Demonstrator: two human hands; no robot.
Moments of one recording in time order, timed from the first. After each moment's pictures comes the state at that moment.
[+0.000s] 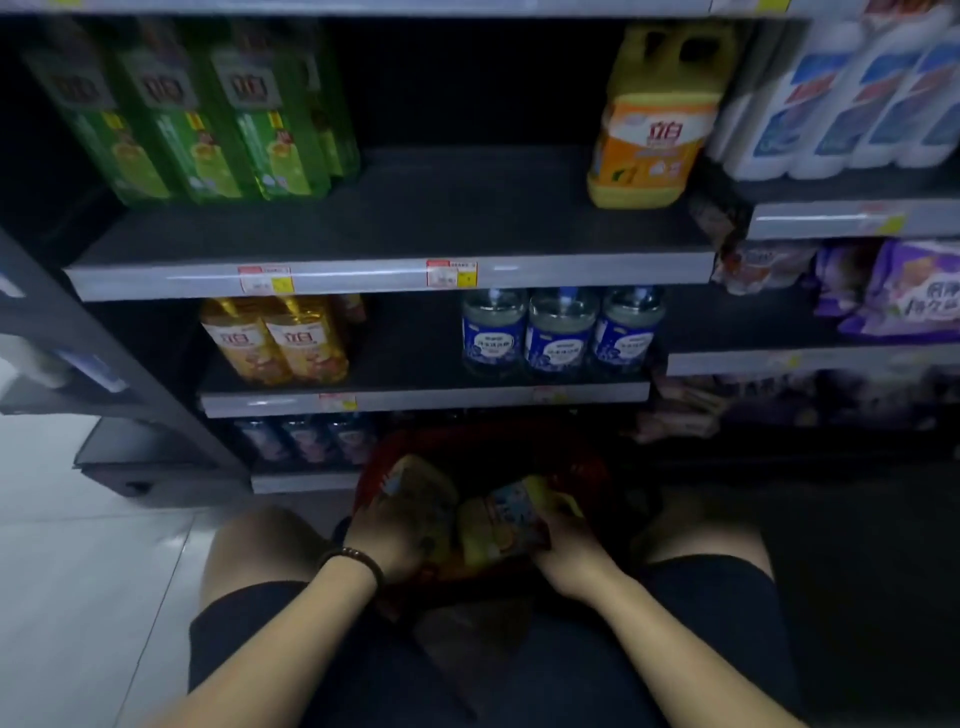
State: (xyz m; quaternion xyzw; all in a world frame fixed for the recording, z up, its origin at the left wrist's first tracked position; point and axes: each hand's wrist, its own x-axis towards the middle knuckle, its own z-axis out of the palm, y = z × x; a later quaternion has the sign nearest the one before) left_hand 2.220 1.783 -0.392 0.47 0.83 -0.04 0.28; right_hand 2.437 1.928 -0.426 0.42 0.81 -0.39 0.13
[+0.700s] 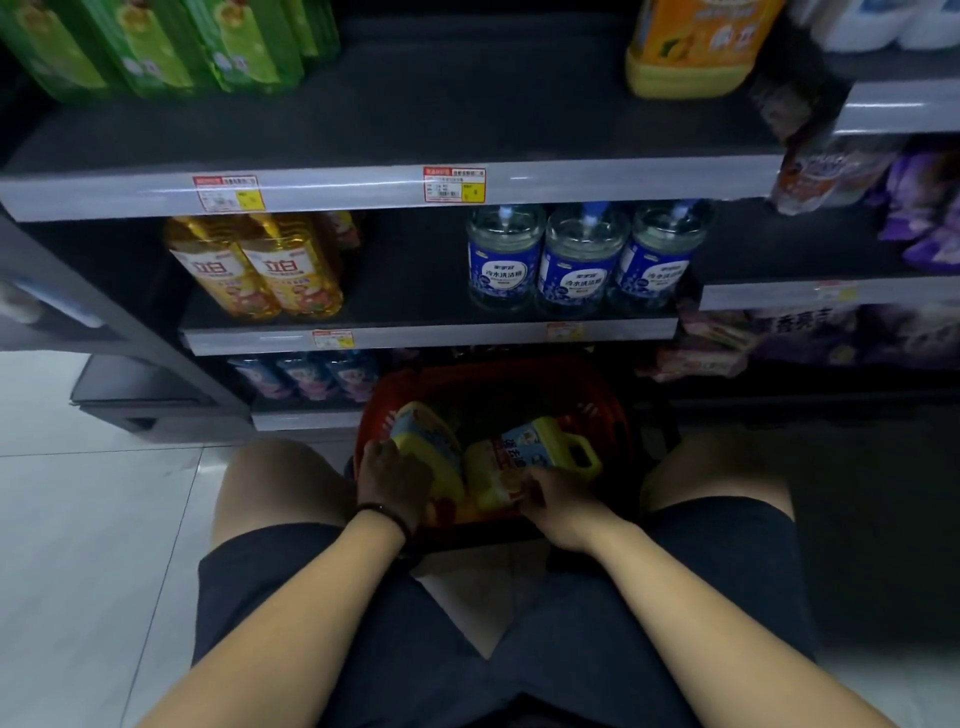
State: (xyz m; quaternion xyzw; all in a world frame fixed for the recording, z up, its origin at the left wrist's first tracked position) left_hand 2.211 1.801 -0.463 0.51 0.79 -0.31 0.13; right_hand 2.419 1.937 -0.475 0.39 0.81 -0.41 0.17
